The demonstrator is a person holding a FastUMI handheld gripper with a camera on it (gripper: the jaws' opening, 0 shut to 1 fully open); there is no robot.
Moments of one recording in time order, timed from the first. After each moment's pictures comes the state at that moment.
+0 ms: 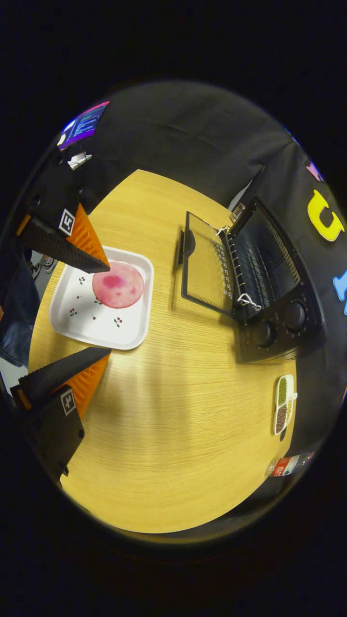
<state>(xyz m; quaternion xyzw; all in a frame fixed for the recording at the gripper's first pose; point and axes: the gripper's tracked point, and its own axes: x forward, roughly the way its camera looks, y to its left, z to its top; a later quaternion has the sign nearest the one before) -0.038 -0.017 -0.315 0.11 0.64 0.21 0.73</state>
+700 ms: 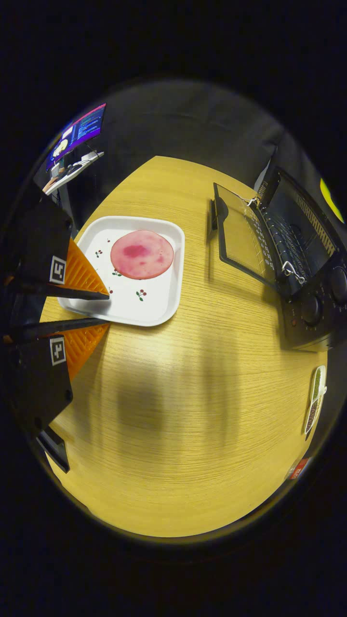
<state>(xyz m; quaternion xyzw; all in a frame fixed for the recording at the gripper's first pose) -0.058 -0.034 -0.343 0.09 0.72 0.20 0.66</state>
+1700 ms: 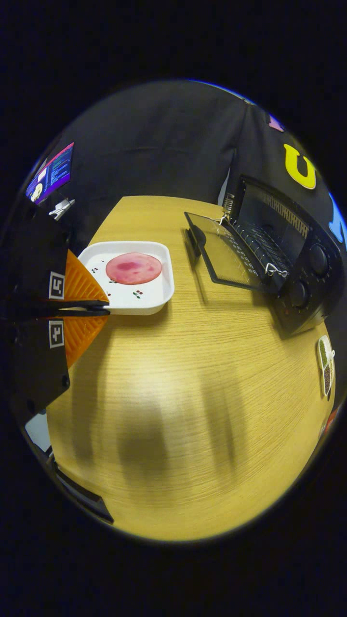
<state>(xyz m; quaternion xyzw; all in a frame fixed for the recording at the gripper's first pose) -0.067 0.017 -0.312 0.27 0.67 0.18 0.66</state>
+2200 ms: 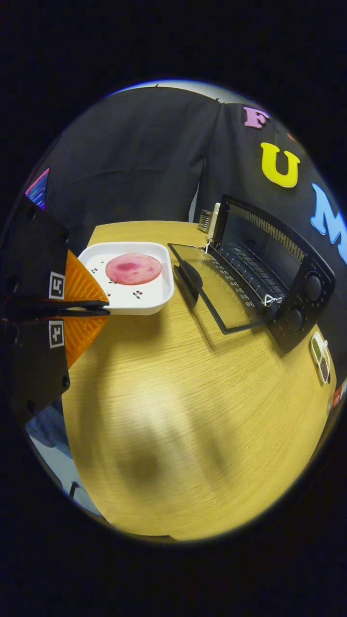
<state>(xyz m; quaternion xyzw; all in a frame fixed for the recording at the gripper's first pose) -0.070 0.095 -0.283 0.36 0.62 0.13 0.69</state>
